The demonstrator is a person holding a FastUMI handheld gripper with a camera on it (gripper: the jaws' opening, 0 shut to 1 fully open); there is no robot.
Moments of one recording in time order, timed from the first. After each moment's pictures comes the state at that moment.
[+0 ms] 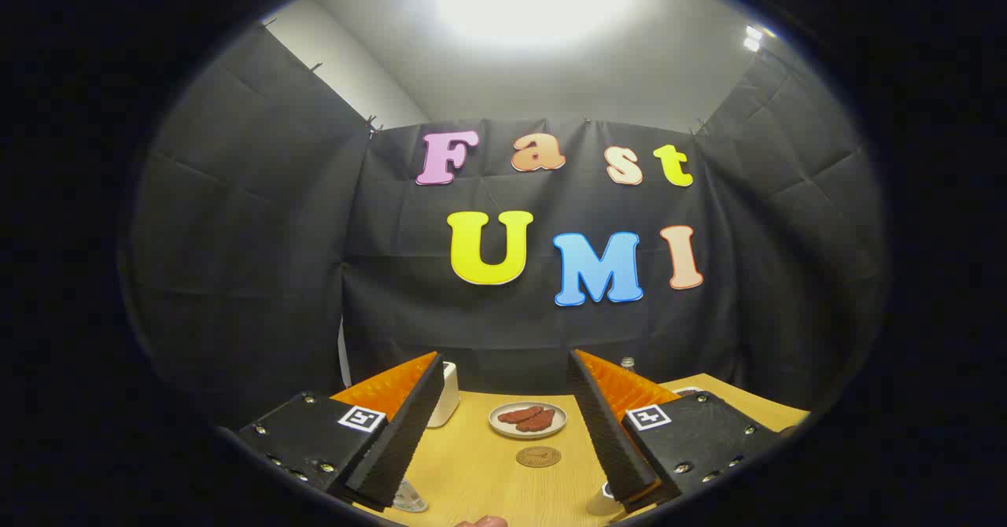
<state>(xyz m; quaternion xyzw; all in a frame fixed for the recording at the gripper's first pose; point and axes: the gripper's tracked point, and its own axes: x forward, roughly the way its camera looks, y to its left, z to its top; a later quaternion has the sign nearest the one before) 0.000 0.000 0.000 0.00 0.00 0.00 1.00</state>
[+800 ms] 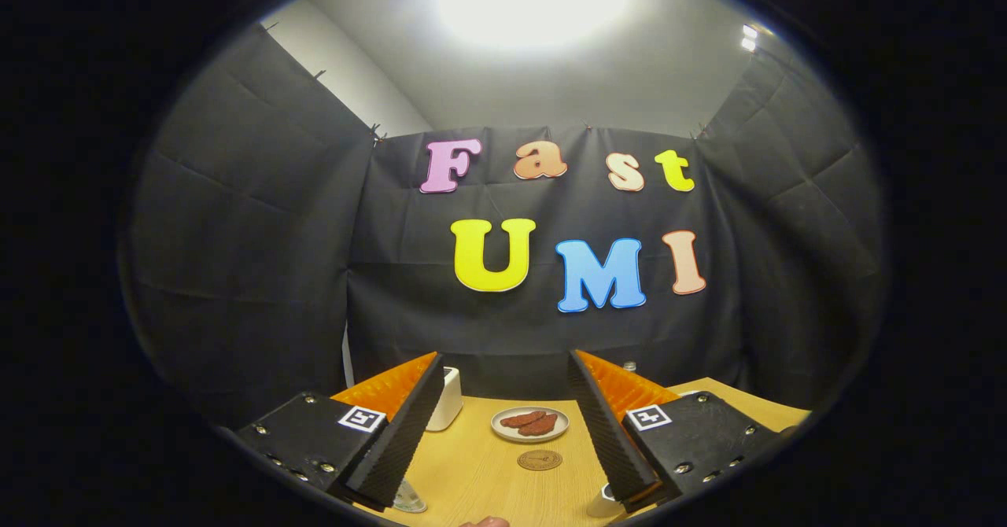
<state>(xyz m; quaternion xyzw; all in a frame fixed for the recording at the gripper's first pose) -0.004 -0.014 -0.006 0.00 -0.01 -0.01 1.00</state>
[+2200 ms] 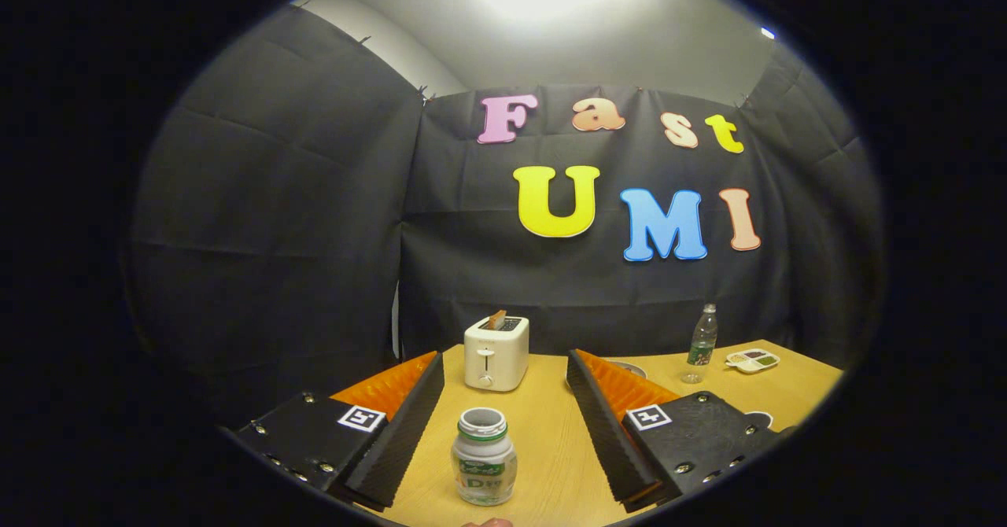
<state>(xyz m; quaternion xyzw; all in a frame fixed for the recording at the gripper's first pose) -0.002 0.124 -0.127 0.00 0.06 0.07 1.00</state>
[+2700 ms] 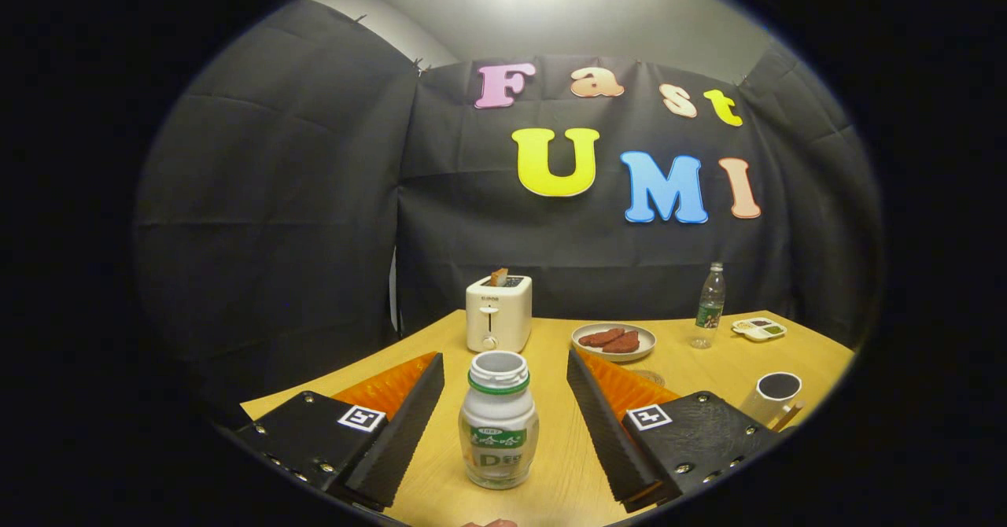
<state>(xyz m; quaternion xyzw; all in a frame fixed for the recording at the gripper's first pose) -0.003 0.132 -0.195 0.00 0.12 0.06 0.99</state>
